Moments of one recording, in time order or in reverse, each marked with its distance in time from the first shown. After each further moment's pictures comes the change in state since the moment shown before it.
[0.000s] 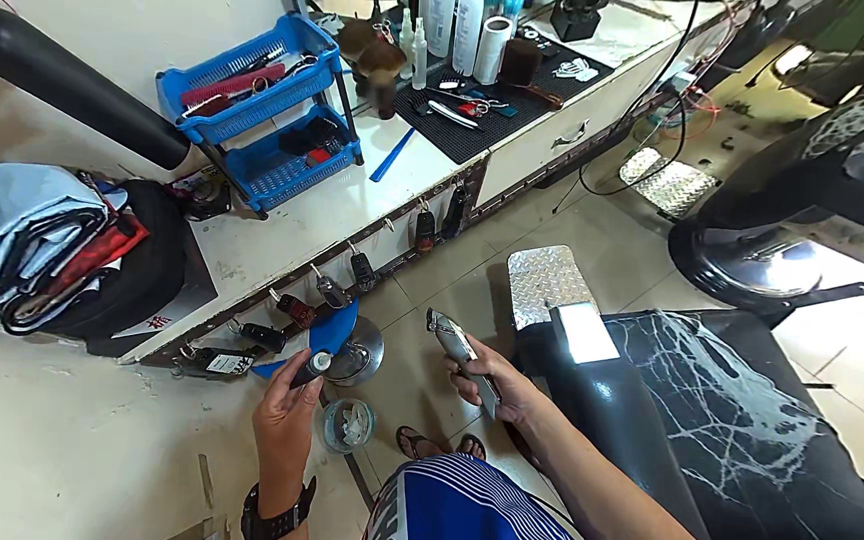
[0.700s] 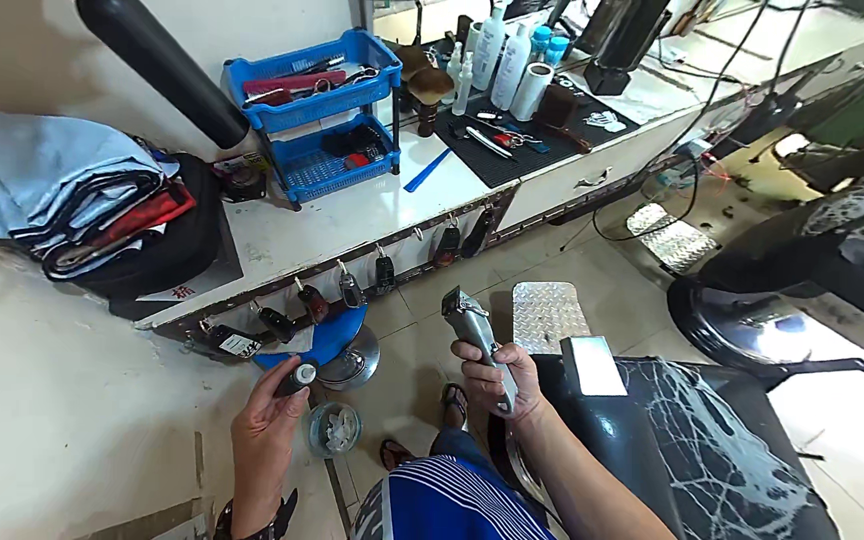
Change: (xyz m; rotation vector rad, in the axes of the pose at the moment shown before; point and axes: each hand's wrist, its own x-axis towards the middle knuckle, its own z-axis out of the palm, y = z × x) left_hand -0.020 0.002 -0.041 -0.090 0.102 0.016; right_hand 0.030 -0.015 0.012 0.608 -0.447 0.096
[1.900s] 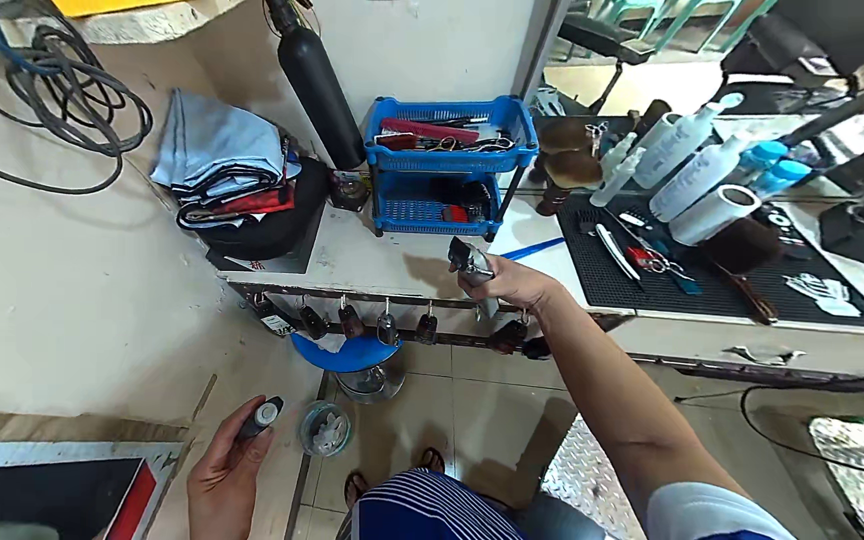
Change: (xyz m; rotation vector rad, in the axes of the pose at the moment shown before) left_hand -0.043 0.033 0.065 0.229 0.579 -0.051; right_hand 0.293 -0.205 0.041 -1.582 -0.202 0.528
